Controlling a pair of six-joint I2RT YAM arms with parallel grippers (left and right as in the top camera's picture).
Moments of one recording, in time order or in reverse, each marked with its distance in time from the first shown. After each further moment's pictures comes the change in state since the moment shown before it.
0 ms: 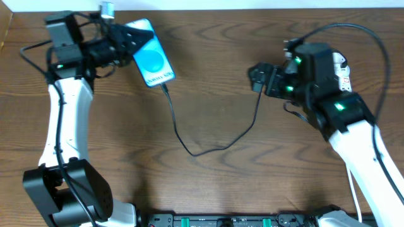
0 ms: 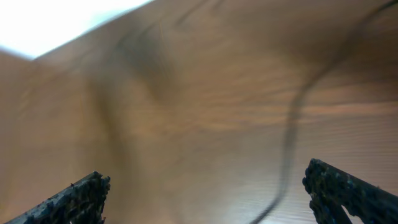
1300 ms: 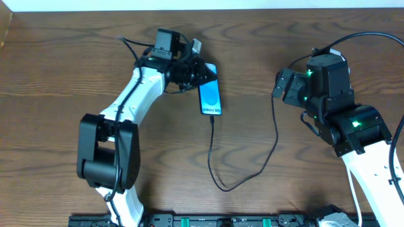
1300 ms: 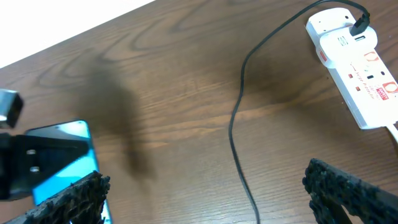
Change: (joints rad) left arm -0.438 0.271 -0.001 -0.114 -0.390 0.171; right arm 0.000 -0.081 0.000 -0.129 0.274 -0.008
